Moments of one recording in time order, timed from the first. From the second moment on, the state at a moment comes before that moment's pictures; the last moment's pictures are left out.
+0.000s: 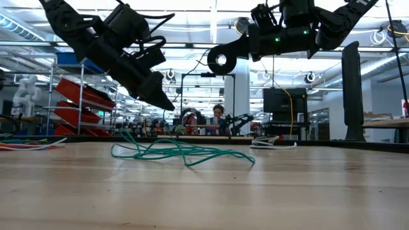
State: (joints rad) left arm 0.19 1.42 0.55 0.31 -0.32 -0.02; right arm -0.33 1.44 0.70 0.75 -0.08 -0.24
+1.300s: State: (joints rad) left arm 0.27 1.87 0.88 0.62 -0.24 0.04; right arm -0.33 1.47 0.70 0.92 -0.06 -0.03
